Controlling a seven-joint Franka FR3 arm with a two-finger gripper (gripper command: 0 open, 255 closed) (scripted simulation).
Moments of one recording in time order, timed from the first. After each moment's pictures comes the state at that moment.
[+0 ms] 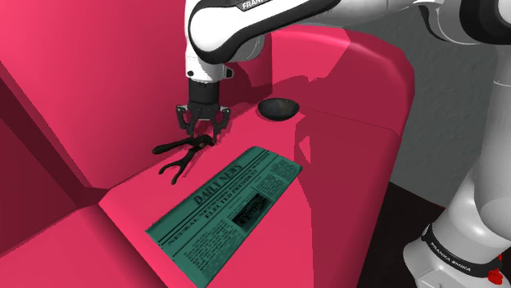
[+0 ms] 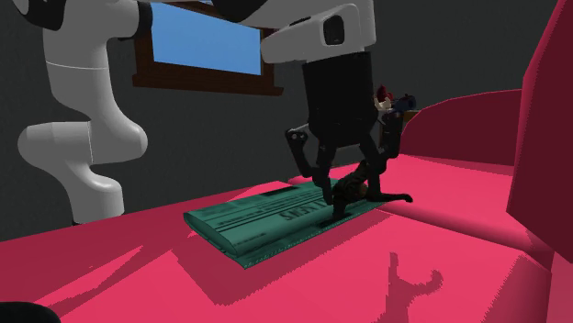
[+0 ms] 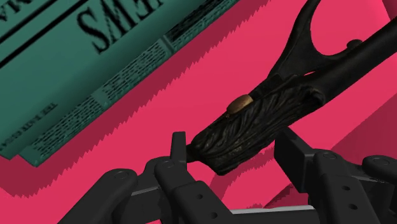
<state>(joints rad) 0.12 0.31 0.40 -1.63 0.10 2.00 0.87</state>
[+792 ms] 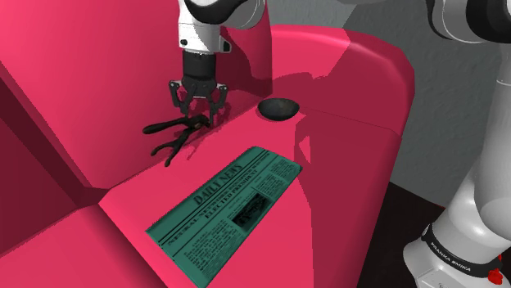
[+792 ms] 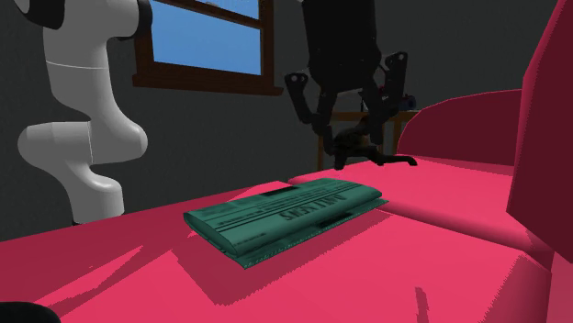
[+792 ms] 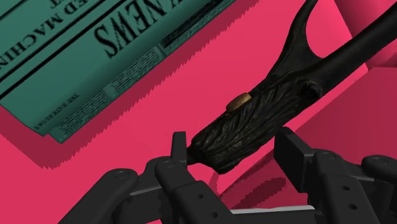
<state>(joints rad) 0.12 0.29 0.40 -1.49 0.10 1.85 0.89</state>
